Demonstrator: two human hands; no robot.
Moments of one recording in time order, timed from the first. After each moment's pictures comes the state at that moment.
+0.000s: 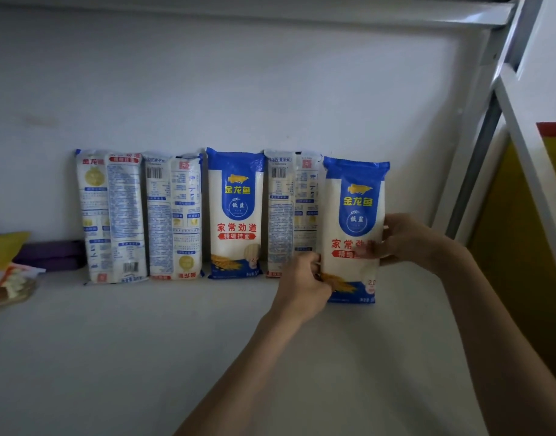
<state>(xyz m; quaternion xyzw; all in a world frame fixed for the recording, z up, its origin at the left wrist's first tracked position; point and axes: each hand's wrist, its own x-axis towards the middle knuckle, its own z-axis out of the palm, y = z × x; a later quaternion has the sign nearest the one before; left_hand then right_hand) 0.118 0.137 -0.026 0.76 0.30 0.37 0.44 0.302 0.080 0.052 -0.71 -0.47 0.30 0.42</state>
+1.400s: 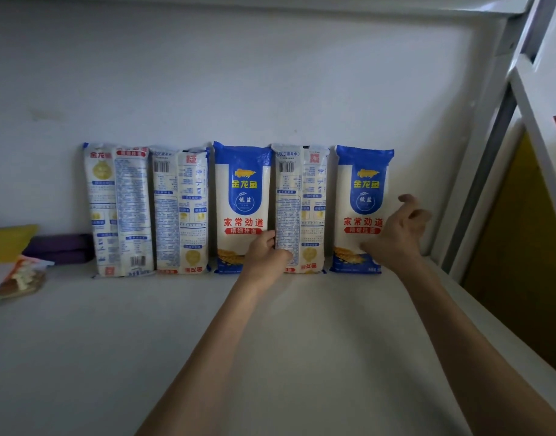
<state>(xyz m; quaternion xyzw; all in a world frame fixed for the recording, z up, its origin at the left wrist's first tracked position) 0.077 0.173 -0.003 0.66 0.41 0.39 0.49 0.278 0.116 0.014 -0.80 -0.35 -0.03 0.48</state>
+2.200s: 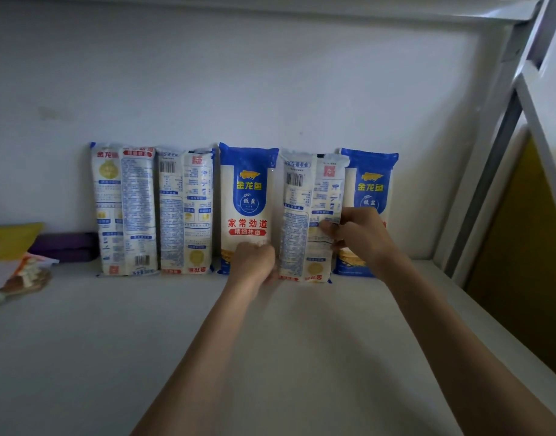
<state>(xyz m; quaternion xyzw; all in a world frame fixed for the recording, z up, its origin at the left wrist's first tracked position) 0.069 0.196 -0.010 0.54 0.54 0.37 0.53 0.231 0.121 0.035 -0.61 -0.51 0.24 0.56</state>
